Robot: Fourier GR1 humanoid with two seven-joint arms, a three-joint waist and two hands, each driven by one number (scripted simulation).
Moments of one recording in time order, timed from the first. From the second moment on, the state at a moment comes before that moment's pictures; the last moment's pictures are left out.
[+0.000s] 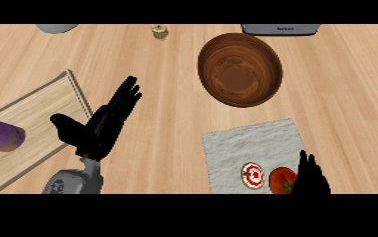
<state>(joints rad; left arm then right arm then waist) -0.12 0.12 -0.16 -1.57 0.24 -0.03 0.15 0.37 -0.02 0.39 -1.87 1.25 -0.12 0.96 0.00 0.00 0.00</state>
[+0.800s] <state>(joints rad) -0.11 0.08 -0.14 -1.56 0.20 -0.06 0.15 0.30 -0.05 0.38 -1.75 1.24 -0.23 0.87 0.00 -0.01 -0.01</state>
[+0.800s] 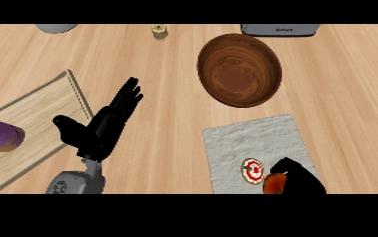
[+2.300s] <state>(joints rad) -0.16 0.05 -0.15 -1.52 0.18 -0.10 0.17 -0.63 -0.02 0.77 -1.54 1.14 0.09 1.22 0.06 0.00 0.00</state>
